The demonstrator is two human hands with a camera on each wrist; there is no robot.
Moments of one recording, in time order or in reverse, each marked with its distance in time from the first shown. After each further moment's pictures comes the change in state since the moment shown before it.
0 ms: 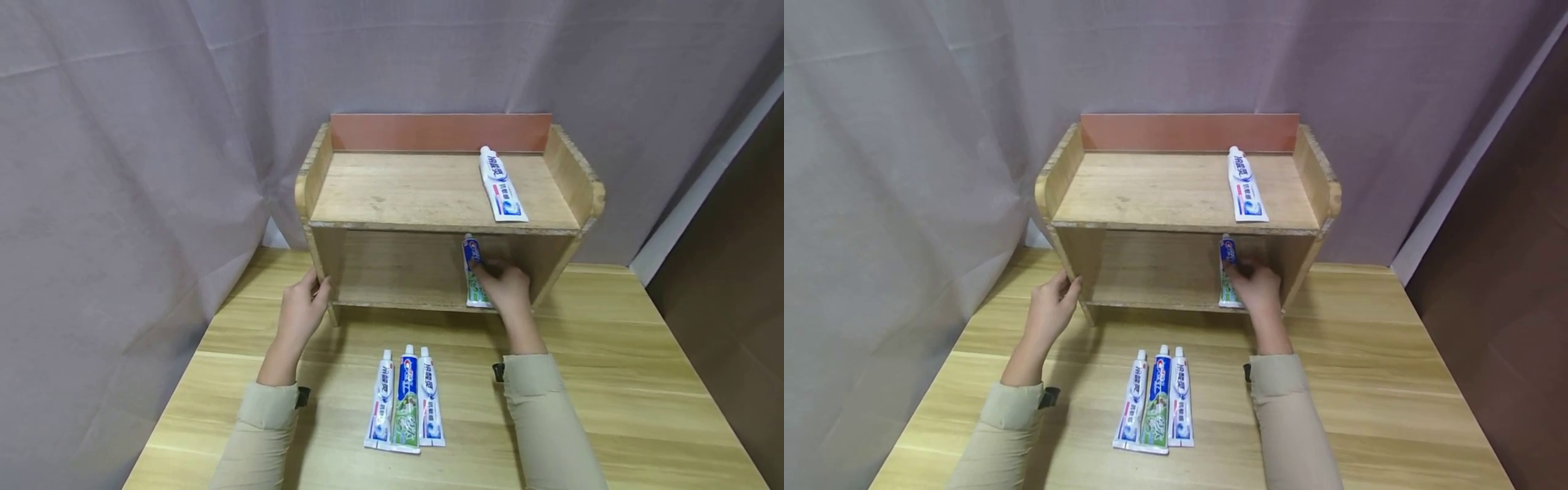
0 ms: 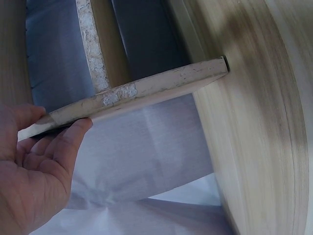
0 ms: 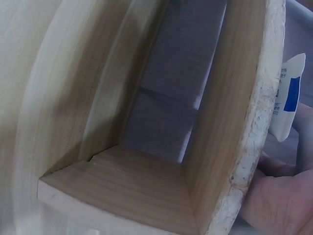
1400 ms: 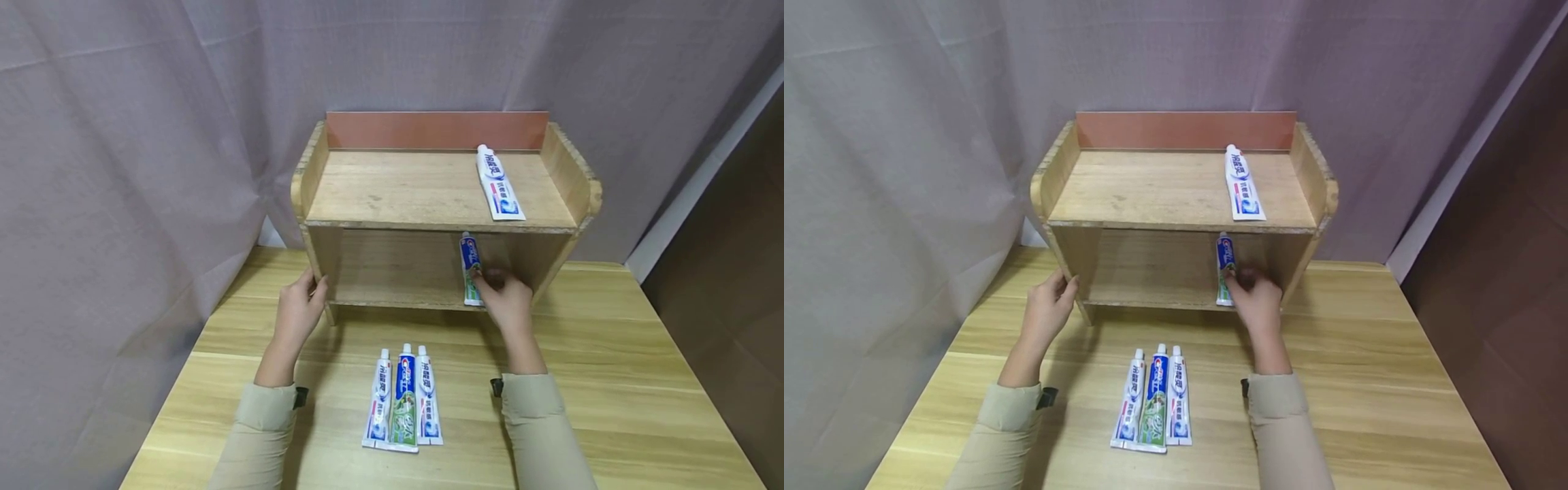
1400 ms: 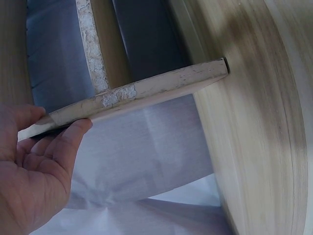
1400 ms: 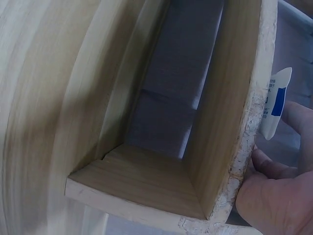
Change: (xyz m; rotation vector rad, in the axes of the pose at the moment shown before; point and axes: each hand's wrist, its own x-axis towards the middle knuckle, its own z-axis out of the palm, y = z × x) left_hand -0.001 0.000 0.001 -0.011 0.045 0.035; right_hand -0.031 0.000 -0.002 -0.013 0.129 -0.025
